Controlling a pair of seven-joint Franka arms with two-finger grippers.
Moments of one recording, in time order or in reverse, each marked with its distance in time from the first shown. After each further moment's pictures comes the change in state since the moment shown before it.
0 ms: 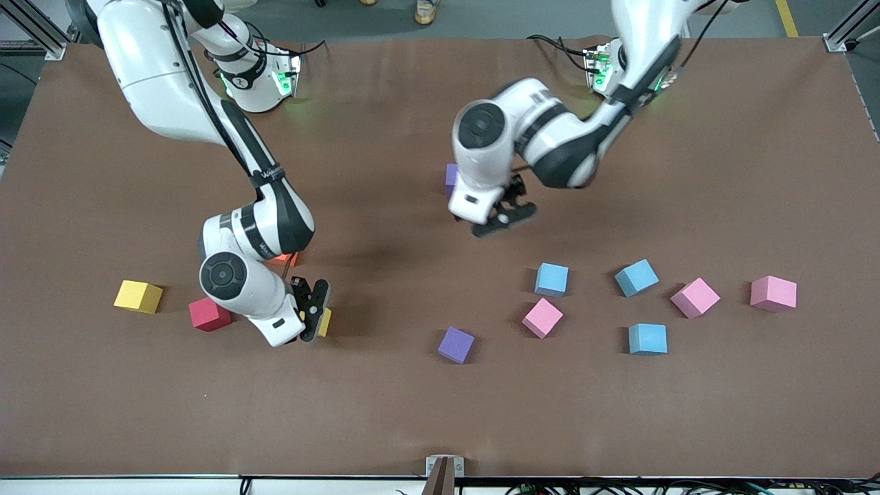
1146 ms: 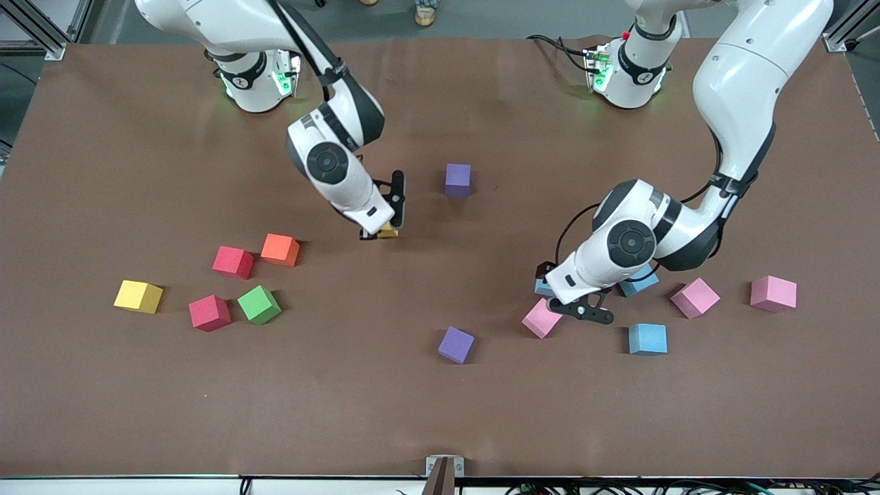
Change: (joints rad) left arm 0.290 0.171 0.001 -0.041 0.045 0.242 0.902; right arm 0.345 -0.290 0.021 -0.508 0.143 0.158 0.107
